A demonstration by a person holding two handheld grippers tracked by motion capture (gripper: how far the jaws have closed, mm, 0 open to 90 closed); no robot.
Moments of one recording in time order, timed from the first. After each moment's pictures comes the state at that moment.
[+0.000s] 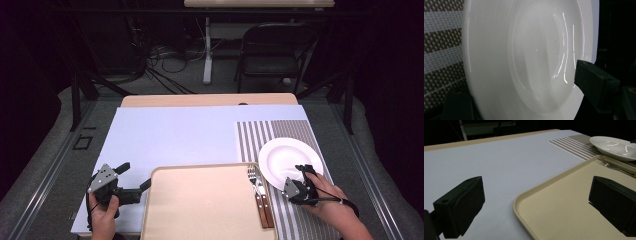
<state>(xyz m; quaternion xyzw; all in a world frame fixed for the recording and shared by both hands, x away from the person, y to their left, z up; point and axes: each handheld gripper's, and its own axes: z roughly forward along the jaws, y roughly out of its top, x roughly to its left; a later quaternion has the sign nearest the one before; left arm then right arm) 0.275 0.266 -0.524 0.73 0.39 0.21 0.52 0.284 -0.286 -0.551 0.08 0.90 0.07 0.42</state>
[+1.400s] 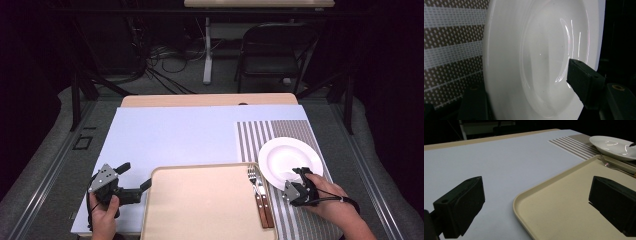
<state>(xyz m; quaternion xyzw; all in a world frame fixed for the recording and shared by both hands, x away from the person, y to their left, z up) 0.276 0.265 -0.525 0.73 0.39 0.21 0.53 0.281 -0.287 -0.550 0.04 0.91 0.05 0.40</state>
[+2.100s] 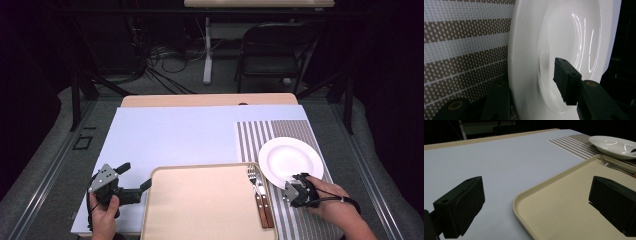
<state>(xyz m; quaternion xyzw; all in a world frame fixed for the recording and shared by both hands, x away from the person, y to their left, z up) 0.276 0.265 -0.525 0.73 0.39 0.21 0.53 0.280 -0.286 -0.545 0.04 0.93 0.03 0.36</state>
